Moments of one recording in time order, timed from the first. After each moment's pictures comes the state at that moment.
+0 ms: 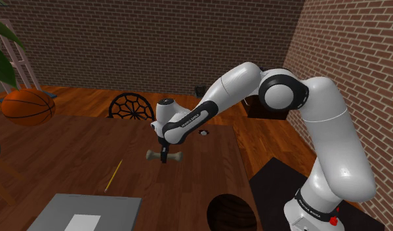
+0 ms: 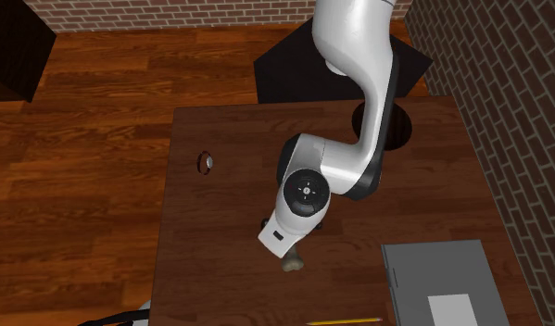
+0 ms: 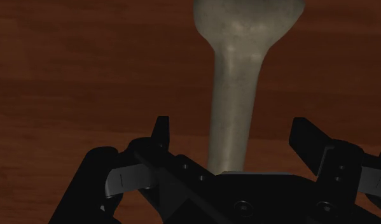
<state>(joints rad) 0.34 0.67 0.11 -1.73 -0.12 2.44 -0.34</state>
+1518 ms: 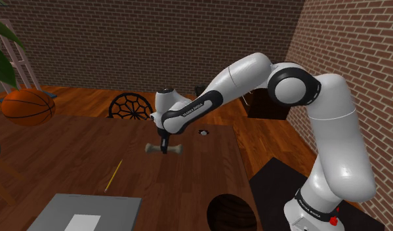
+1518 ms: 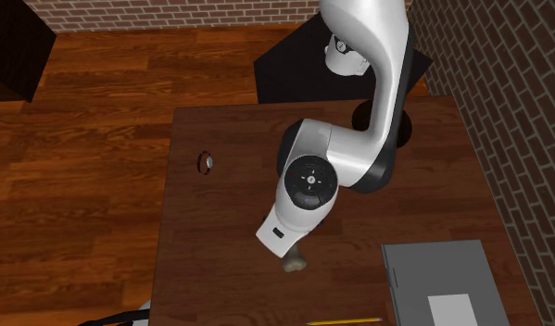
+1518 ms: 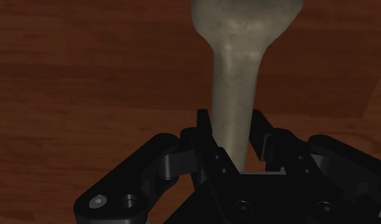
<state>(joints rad) 0.33 0.58 0.12 -1.73 -0.11 2.35 -0.35</state>
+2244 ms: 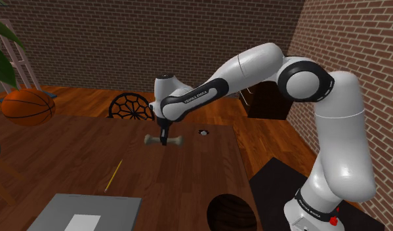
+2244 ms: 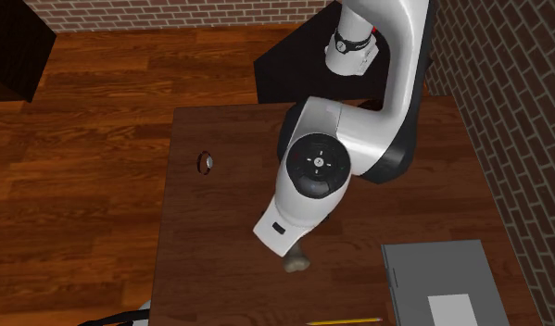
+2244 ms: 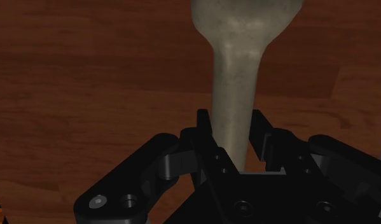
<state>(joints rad) 0.33 0.49 0.13 -1.70 -0.09 2.24 -0.36</state>
